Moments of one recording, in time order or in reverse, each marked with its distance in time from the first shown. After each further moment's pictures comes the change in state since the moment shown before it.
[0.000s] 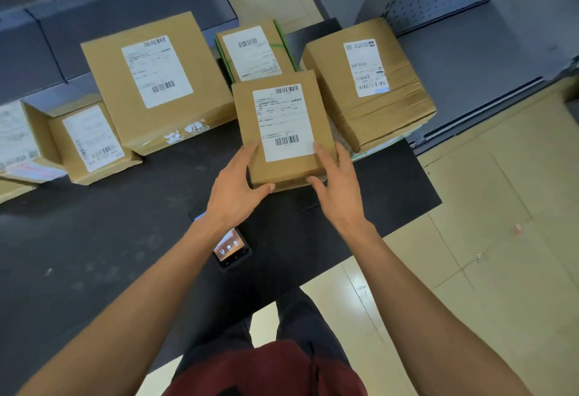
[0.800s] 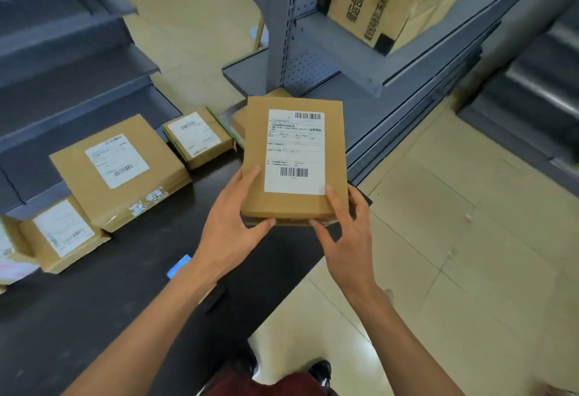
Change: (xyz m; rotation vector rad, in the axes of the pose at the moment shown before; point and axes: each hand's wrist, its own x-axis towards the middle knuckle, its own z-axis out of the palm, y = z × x) left_hand -0.093 0.122 -0.010 -0.058 -0.064 0.502; right_hand -0.166 -0.013 -0.094 0.130 0.631 -0.028
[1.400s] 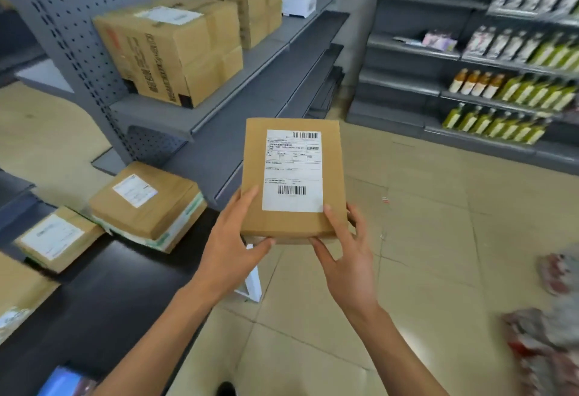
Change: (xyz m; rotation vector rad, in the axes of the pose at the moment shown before) left_hand -0.010 0.207 0.223 0.055 -0.266 0.326; right_hand -0.086 0.137 -0.246 -0.011 0.401 0.169
